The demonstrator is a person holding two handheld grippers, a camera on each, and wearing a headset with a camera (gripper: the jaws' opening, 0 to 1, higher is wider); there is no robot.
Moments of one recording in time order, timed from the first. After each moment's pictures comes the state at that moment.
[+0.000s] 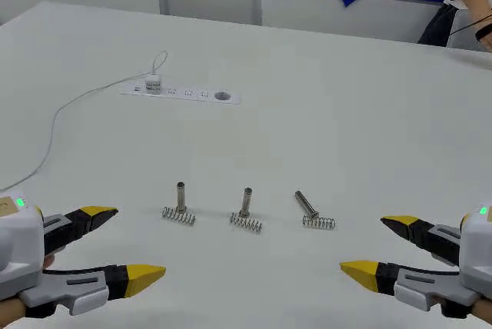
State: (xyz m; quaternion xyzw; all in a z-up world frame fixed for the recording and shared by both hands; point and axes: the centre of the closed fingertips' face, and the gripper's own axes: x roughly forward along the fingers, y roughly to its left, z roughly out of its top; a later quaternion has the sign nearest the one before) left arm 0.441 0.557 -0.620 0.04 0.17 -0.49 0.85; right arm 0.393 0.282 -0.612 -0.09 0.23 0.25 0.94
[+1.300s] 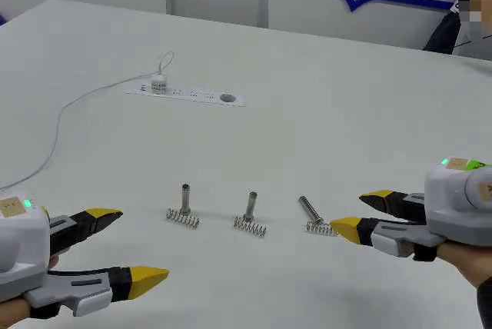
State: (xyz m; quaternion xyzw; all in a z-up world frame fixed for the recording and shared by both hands) left arm 0.443 0.559 -0.624 0.04 0.18 -0.49 0.85; right arm 0.458 0.295 -0.596 -0.10 0.27 0.24 0.92
